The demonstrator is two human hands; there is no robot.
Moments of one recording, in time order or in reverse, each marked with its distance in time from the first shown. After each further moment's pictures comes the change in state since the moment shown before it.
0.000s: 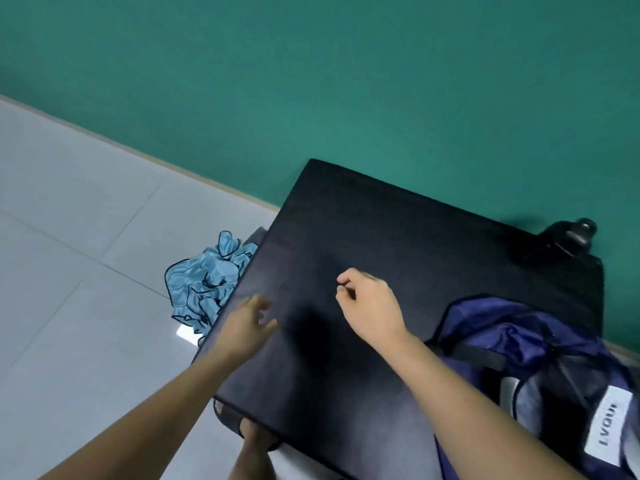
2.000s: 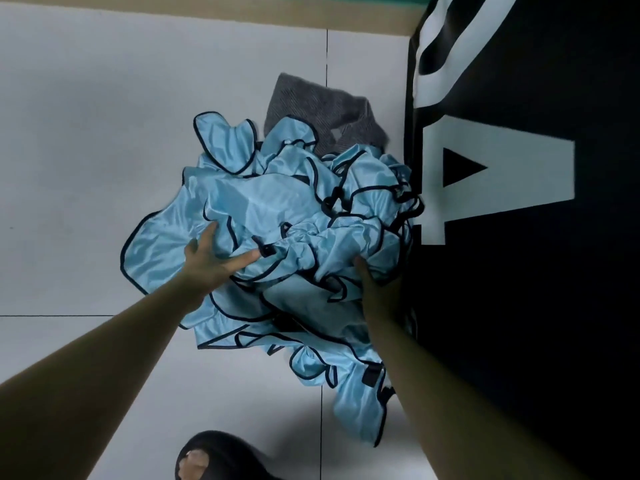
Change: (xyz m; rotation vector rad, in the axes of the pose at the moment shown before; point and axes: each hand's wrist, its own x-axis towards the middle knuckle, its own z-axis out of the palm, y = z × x) left_hand 0.545 -0.663 0.098 -0.152 -0.380 -0.220; right_hand 0.221 0.040 0.853 0.825 0.639 1.060
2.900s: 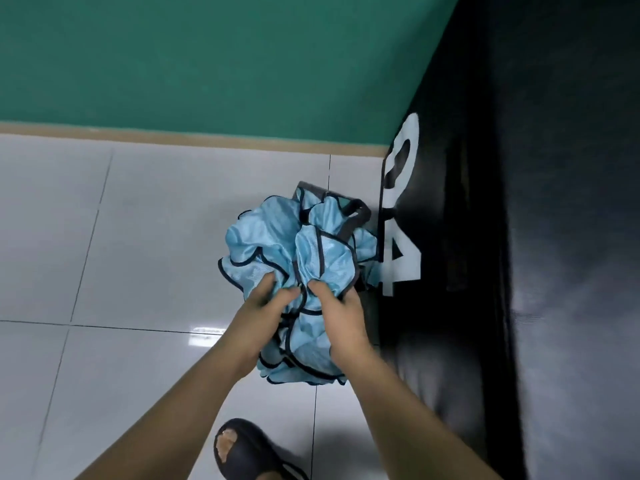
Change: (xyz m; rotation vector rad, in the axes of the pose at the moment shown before) left_hand -0.317 0.210 -0.050 -0.457 -0.205 0.148; right_hand -0.200 -0.270 -0.086 0.171 -0.507 0.049
